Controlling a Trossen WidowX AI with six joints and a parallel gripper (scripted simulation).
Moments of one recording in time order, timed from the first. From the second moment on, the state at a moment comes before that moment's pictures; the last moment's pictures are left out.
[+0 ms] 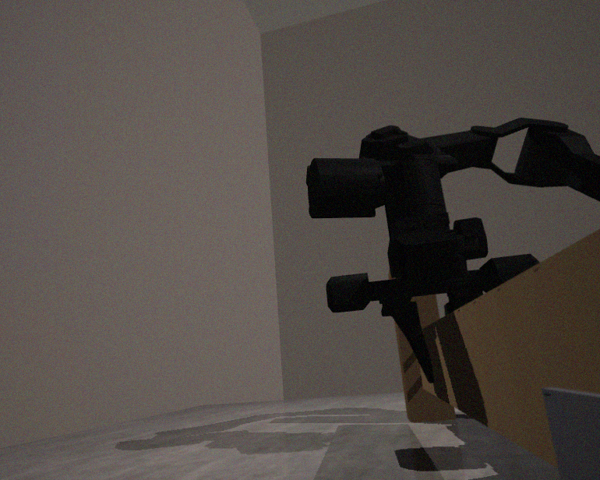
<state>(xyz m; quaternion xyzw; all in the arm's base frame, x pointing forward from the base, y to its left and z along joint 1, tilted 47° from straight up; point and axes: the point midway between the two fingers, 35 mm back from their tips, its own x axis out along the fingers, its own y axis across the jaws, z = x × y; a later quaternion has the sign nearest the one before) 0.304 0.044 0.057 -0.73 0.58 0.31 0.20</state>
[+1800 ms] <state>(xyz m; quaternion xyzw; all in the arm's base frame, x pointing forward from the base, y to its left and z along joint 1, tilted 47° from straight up) 0.307 0.033 0.069 -0.73 0.58 0.31 0.20</state>
